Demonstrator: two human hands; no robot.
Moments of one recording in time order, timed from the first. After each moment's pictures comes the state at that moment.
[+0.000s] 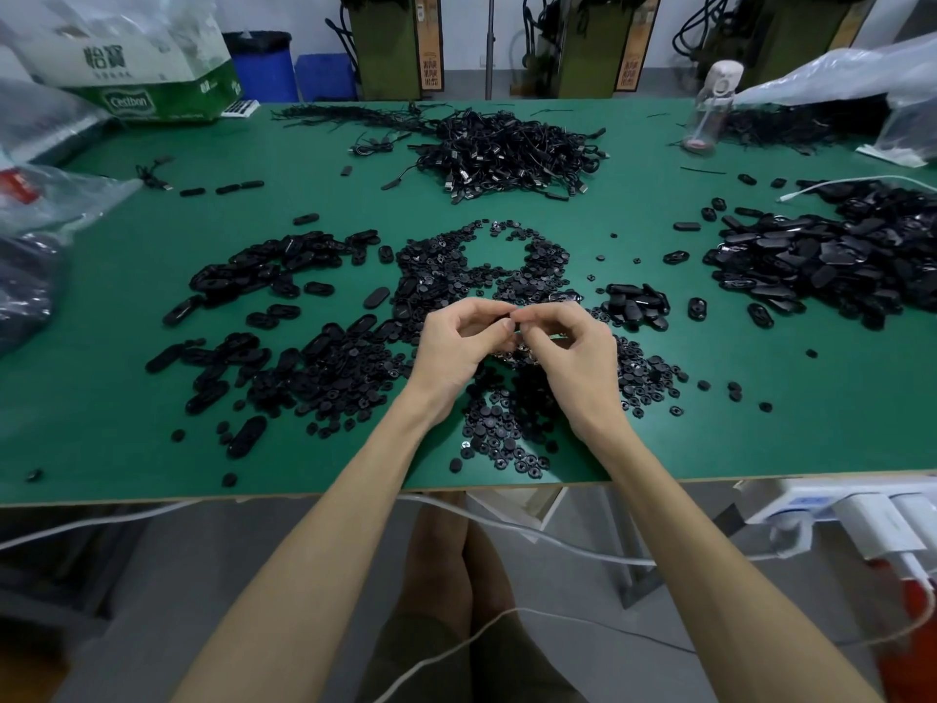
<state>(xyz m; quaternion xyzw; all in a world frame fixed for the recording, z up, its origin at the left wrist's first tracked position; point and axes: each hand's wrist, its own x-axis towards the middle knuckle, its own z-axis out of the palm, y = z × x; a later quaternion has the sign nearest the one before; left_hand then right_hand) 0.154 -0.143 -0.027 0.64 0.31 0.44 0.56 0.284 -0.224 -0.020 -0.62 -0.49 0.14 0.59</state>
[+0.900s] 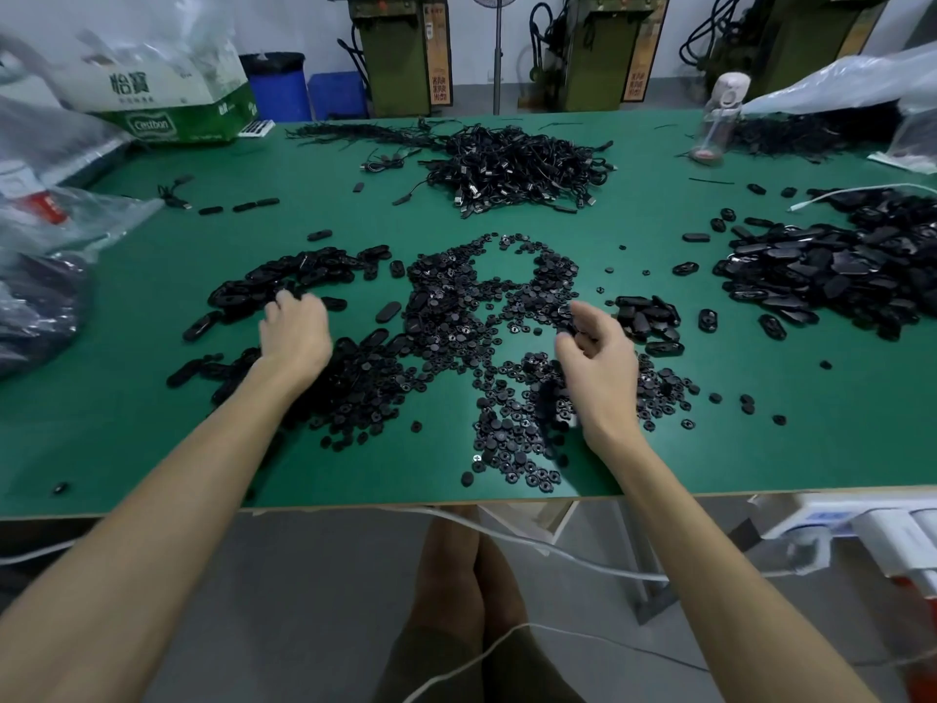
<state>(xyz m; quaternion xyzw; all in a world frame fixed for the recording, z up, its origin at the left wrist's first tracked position) 0.029 -0.049 0.002 0.74 0.67 0.10 0.01 0.290 -0.220 -0.024 -0.68 -0.41 0.17 0.59</state>
